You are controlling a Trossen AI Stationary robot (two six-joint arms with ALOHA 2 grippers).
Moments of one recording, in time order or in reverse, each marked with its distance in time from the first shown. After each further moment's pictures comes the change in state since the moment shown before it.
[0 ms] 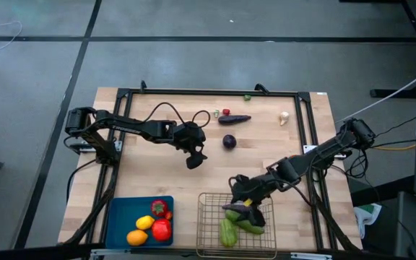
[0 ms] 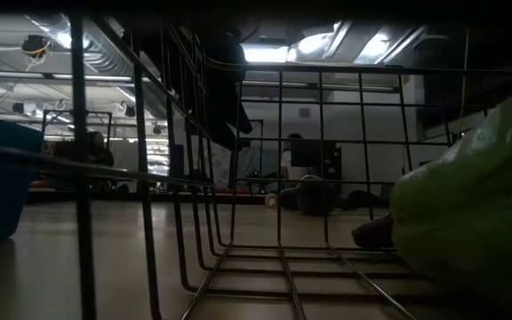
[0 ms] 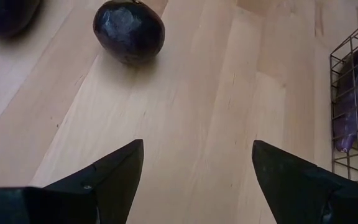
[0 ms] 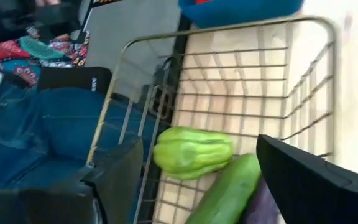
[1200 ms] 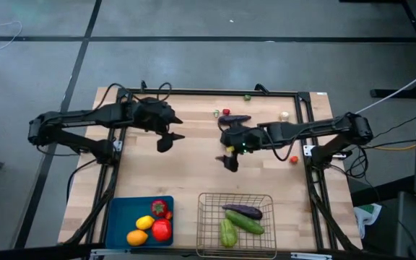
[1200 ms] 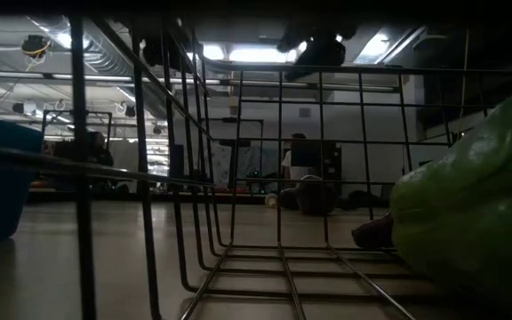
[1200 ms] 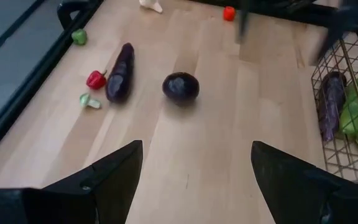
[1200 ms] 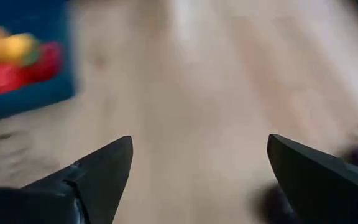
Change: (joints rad) left arm 0.121 -0.499 0.001 -0.333 -0.038 0.250; right arm -0.412 -0.016 0.035 -0.085 0.303 -0.221
